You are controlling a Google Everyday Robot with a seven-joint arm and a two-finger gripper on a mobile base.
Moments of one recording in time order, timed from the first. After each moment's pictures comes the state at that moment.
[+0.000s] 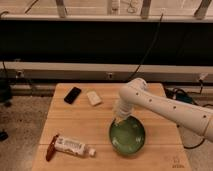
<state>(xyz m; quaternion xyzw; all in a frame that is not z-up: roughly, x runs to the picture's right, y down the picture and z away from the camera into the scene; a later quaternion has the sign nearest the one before) 0.060 0.182 0.776 -0.30 -0.21 -0.20 0.91</state>
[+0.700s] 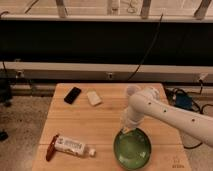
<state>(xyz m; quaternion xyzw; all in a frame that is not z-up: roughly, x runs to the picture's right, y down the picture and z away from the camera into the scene) 0.125 0.216 0.747 -0.32 -0.18 -0.17 0.92</state>
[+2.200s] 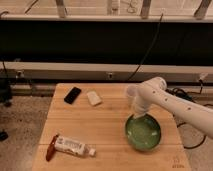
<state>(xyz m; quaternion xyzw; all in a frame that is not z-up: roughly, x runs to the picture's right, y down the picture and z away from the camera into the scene) 0.148 0.163 0.823 -0.30 -0.13 -0.14 0.93</state>
